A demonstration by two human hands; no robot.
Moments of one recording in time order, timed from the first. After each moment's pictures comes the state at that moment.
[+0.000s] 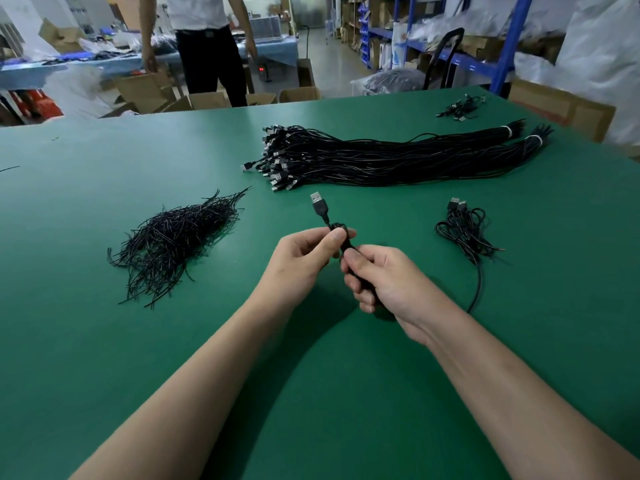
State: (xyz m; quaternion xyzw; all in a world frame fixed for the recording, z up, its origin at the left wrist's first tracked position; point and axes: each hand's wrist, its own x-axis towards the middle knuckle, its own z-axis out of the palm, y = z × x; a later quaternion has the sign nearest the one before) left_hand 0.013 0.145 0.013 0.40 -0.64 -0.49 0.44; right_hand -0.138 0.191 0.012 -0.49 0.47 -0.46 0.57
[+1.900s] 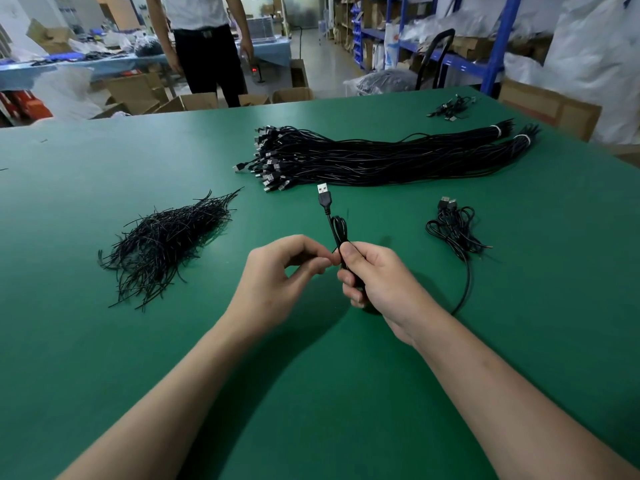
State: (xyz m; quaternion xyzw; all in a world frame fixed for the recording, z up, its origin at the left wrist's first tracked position) left_hand 0.035 0.161 0.014 0.38 -0.78 -0.26 0.42; right_hand -0.138 0.191 0.006 -0.49 0.48 -0.48 0.54
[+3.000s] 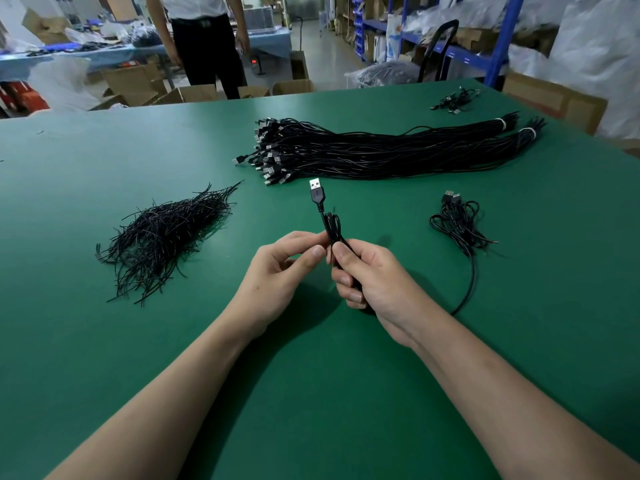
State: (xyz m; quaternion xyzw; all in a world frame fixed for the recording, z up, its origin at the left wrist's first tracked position) left_hand 0.038 0.152 -0.003 0.32 -0.69 -0.46 0.44; right_hand -0.130 0.195 0.003 -0.50 0.42 -0.49 0.58
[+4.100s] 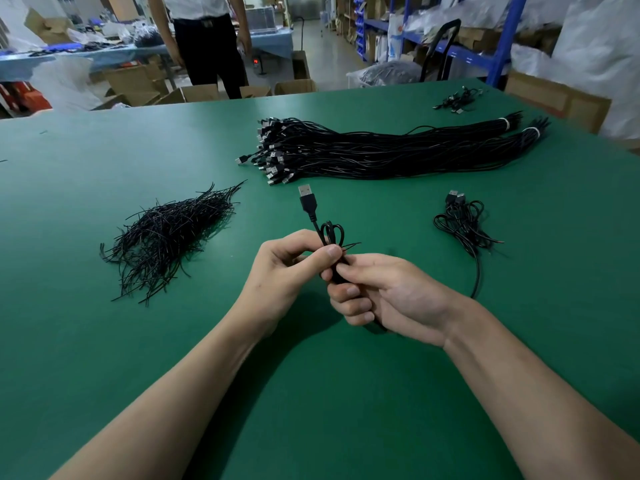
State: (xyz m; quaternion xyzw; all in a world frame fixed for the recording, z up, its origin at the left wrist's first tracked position) left_hand 0.032 0.154 0.003 0.29 -0.67 -0.49 0.47; right_hand -0.144 0.202 0.018 -0.47 0.32 -0.36 0.74
